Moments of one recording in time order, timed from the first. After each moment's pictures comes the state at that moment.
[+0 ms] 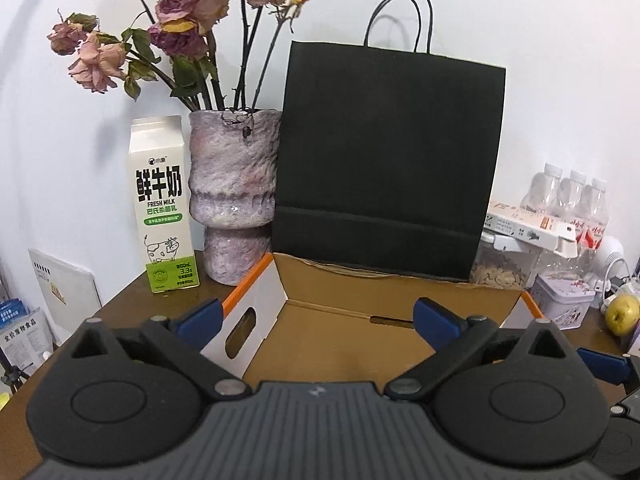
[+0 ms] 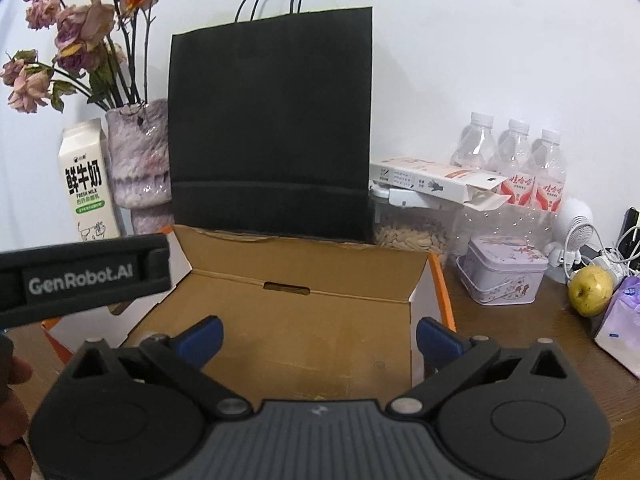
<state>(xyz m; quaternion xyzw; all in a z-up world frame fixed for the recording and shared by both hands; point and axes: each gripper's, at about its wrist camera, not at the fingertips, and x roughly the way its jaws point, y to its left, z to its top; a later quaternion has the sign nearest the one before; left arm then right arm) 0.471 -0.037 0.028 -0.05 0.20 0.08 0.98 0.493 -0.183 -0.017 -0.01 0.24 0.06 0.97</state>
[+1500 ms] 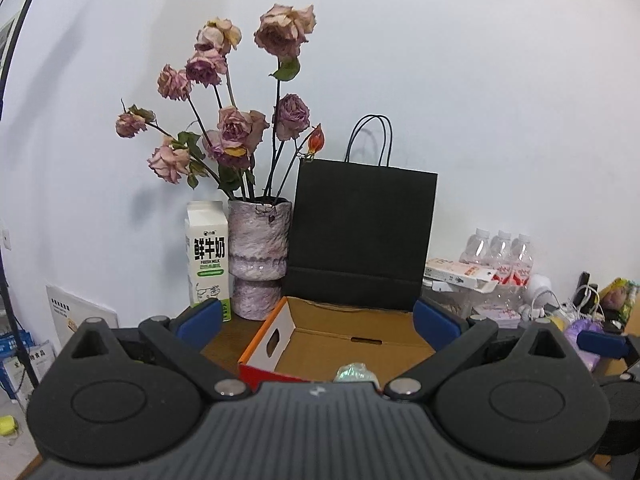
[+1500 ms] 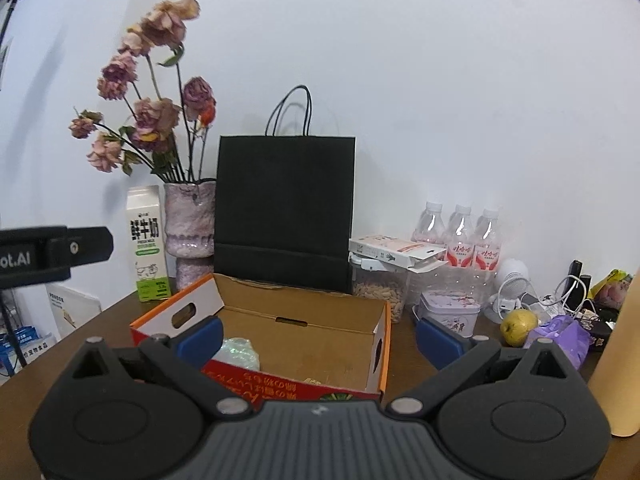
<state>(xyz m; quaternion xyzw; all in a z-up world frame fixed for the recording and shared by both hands) 0.278 -0.031 0.097 -0.04 0.10 0.04 0.99 0.314 -0.208 0.051 -0.03 0.15 0.07 0.99</state>
